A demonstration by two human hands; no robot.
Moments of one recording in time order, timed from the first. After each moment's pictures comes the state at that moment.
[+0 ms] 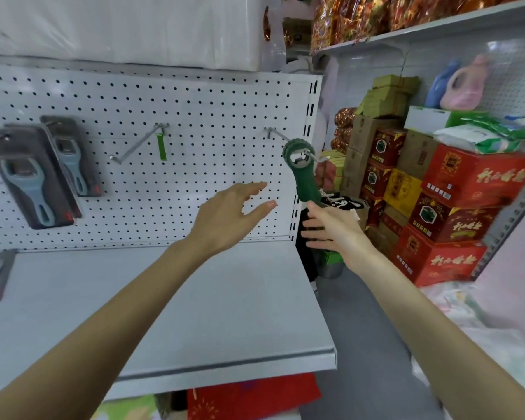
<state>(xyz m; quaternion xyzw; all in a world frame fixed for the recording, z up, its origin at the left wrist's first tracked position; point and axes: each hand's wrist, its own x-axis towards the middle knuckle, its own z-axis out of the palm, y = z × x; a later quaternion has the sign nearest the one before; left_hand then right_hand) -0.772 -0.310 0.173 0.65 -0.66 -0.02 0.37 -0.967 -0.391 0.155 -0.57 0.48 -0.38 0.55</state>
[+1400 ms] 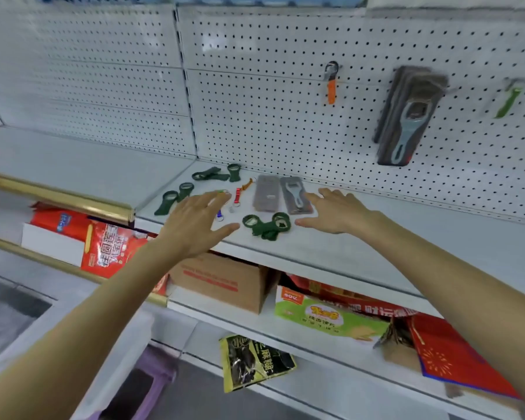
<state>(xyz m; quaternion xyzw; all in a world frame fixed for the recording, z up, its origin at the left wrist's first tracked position) -0.285 0.150 0.078 0.85 -0.52 0.08 0.07 -0.457 -0.077 0.101 -0.96 0.28 0.07 -0.02</state>
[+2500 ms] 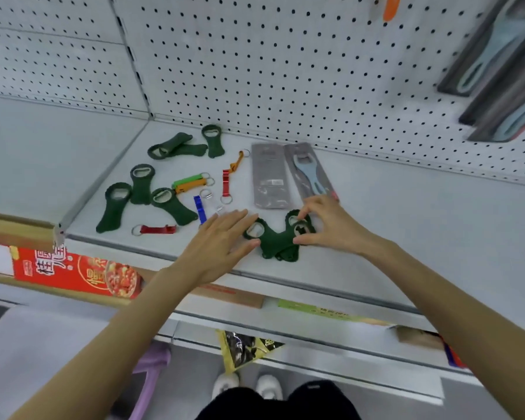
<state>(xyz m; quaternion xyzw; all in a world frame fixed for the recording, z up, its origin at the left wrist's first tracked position) -0.166 0.036 -0.059 0.76 -0.61 -0.13 0.17 -0.348 -0.157 -0.034 -0.93 0.25 -0.01 0.26</state>
